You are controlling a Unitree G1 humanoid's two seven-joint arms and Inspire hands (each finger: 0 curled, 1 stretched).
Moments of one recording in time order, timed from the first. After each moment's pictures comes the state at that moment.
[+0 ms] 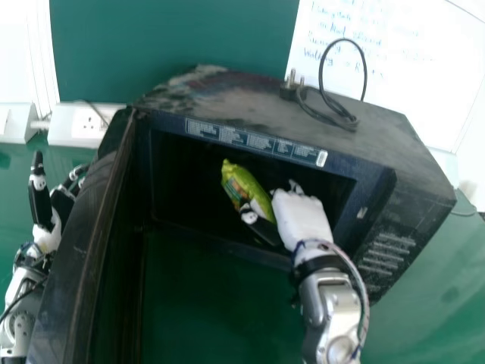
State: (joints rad) left arm -0.37 0.18 0.45 0.08 -0.73 0.27 -0.32; right arm -0.48 -0.25 0.18 -0.19 -1.30 0.29 0.39
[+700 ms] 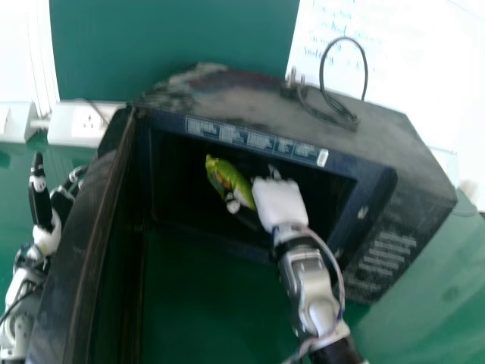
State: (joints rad) left arm -0.36 0.18 0.45 0.07 -0.74 0.28 -0.31; right arm -0.73 -0.32 0.33 0.35 -1.18 0.20 -0.02
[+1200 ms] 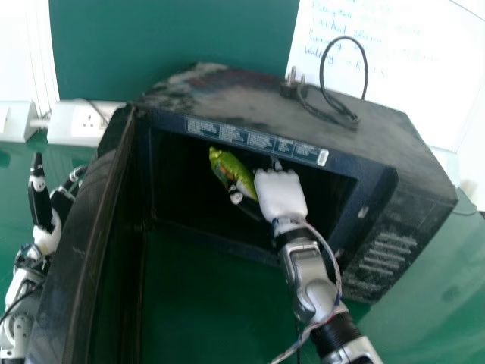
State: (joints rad) left arm -0.36 0.18 0.45 0.07 -0.75 0.28 -0.31; right arm -0.86 -0.35 0.40 0.64 -1.10 0.16 -0.24
